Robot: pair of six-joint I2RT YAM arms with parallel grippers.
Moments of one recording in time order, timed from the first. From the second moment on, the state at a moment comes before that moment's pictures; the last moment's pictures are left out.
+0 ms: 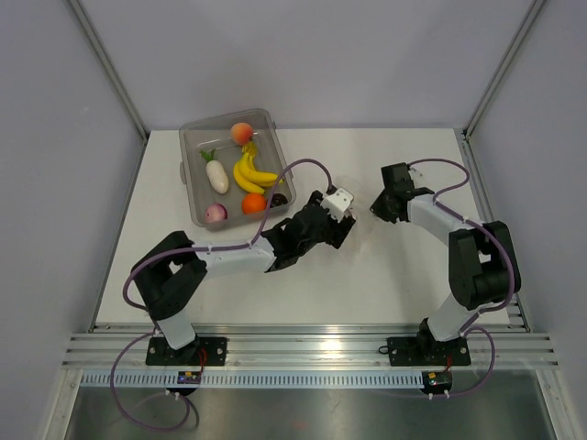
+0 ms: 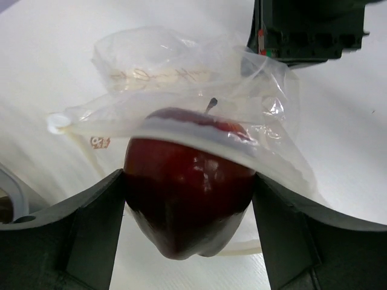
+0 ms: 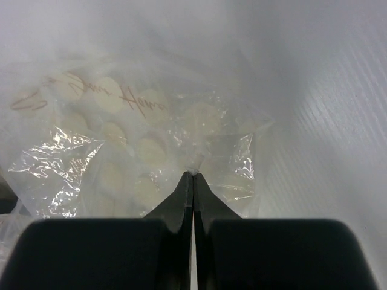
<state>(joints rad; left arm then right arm) -0.98 1.73 1.02 0.33 -0.26 -0.01 0.25 1.66 1.04 -0.32 0.15 0.83</state>
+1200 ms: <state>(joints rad) -0.53 1.36 0.68 0.31 -0.57 -0.57 0.25 1.62 1.01 -0.34 0.20 0.84</state>
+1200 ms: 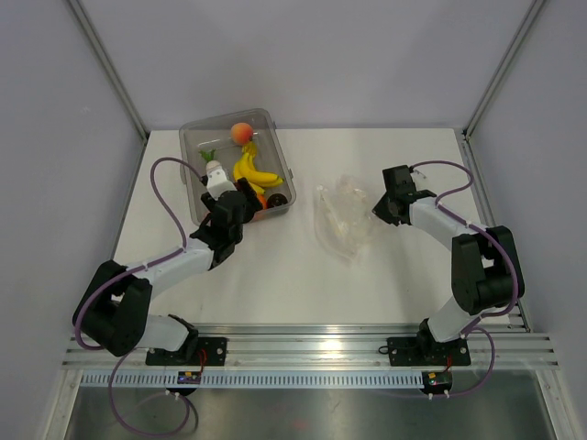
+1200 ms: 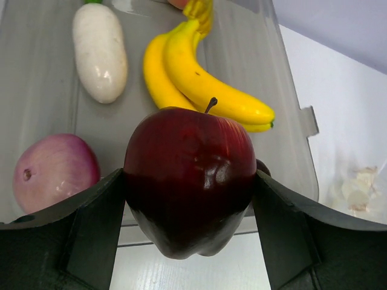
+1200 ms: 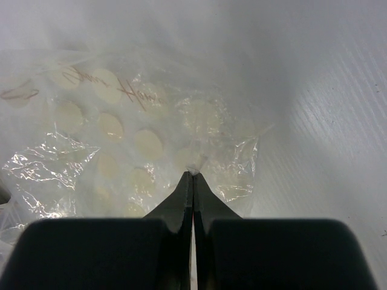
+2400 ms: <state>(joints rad) -0.50 1.40 0.70 0.19 -0.70 -0.71 0.25 1.62 1.00 -0.33 0.20 0.84</state>
